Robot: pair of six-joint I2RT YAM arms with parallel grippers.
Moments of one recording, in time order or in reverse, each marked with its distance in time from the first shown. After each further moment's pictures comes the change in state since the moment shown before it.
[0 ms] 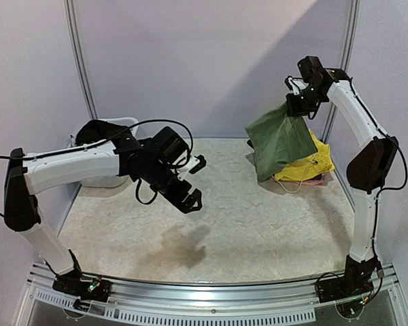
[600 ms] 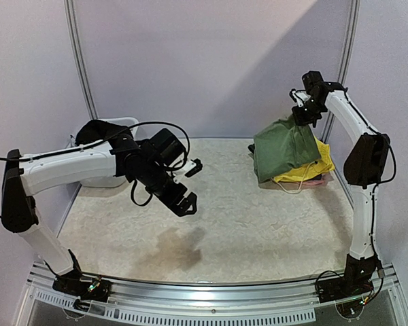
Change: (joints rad) left arm 0.000 -0.026 -0.016 -0.062 0.000 0.005; right arm -0.109 0.116 -0.047 0.123 0.056 -0.193
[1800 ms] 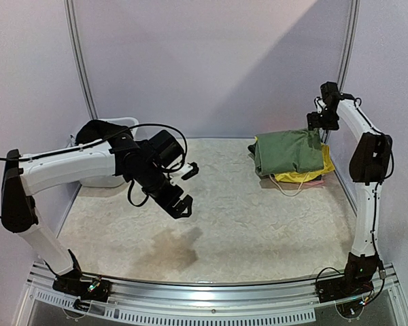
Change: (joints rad) left arm 0.009 -0.002 0.000 -0.068 -0.005 0.006; right arm -0.171 0.089 -0.042 0.137 0.077 0.135
